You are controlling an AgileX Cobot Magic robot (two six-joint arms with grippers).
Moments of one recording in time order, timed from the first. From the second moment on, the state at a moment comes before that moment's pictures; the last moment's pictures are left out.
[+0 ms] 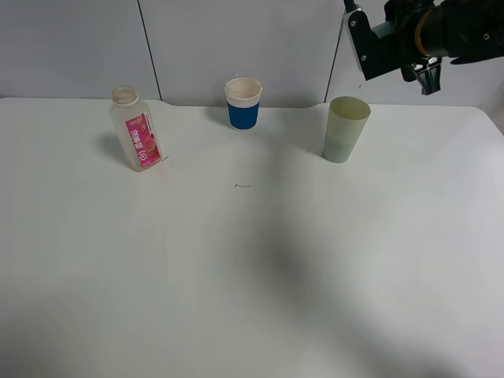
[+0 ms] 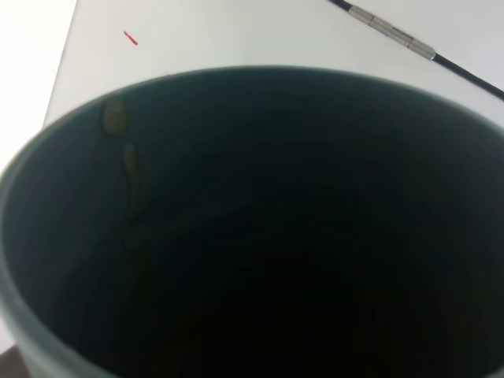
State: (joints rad) left arm -0.05 0.00 -0.50 0.01 1.05 0.01; right arm 0.26 1.75 -1.12 -1.71 0.30 -0.04
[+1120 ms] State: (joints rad) left arm -0.05 0.00 -0.50 0.01 1.05 0.01; right arm 0.27 1.70 -1.12 -1.13 -0.29 1.15
